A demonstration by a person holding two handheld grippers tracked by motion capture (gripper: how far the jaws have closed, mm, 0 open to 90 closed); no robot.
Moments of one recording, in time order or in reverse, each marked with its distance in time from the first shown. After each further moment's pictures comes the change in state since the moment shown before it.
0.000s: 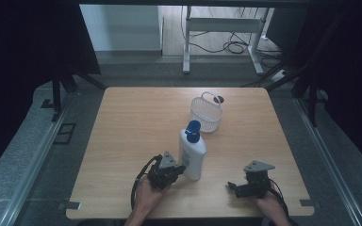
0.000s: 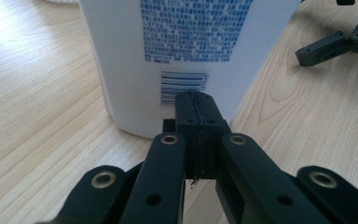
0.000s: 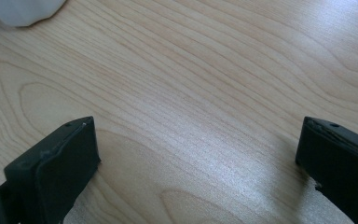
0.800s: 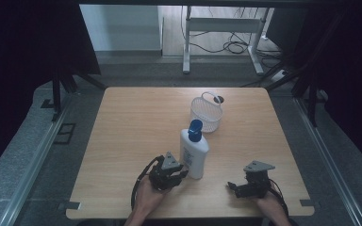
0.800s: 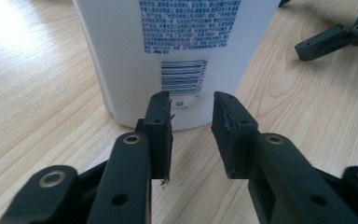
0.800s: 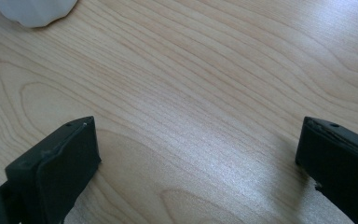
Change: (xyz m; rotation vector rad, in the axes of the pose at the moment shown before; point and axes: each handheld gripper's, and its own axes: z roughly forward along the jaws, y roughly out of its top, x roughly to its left) left arm -0.005 0.001 -0.001 0.026 0.012 0.018; right arm 0.000 0.000 0.000 -0.001 0.003 -0.001
